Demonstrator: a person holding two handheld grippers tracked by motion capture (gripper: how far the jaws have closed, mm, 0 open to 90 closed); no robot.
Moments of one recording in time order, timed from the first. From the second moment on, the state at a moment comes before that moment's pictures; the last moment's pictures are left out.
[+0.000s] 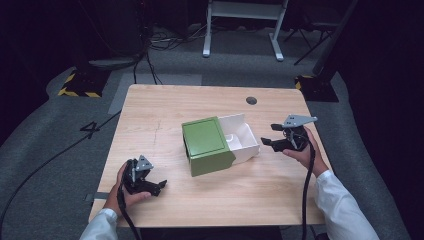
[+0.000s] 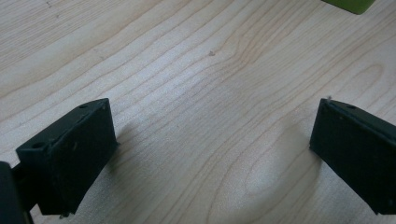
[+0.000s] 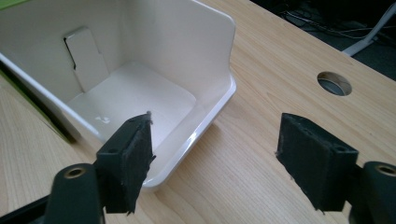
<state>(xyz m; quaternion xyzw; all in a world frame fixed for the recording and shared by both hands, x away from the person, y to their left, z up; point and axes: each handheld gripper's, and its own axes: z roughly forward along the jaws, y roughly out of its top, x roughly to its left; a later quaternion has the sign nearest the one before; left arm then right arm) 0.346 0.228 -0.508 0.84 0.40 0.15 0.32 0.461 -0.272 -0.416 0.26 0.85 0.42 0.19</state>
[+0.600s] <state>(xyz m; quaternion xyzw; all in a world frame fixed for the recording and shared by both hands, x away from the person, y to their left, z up) 0.346 0.227 -0.508 0.84 0.40 0.15 0.32 0.428 -0.294 -0.421 0.27 0.85 0.39 0.20</state>
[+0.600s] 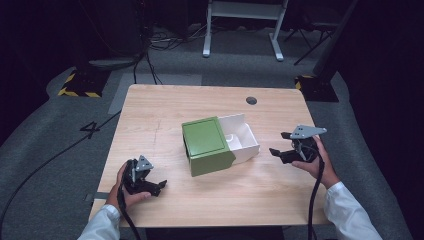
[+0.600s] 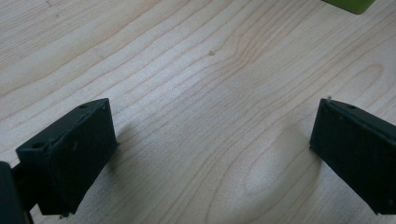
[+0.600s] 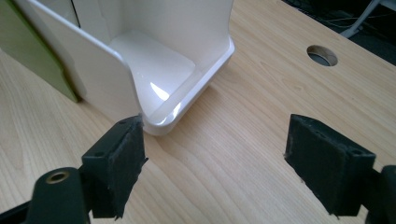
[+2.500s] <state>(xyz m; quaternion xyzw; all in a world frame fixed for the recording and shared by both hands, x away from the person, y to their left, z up) 0.348 0.226 -0.509 0.85 0.39 0.15 0.33 0.358 -0.382 -0.508 0.37 0.84 0.37 0.17</state>
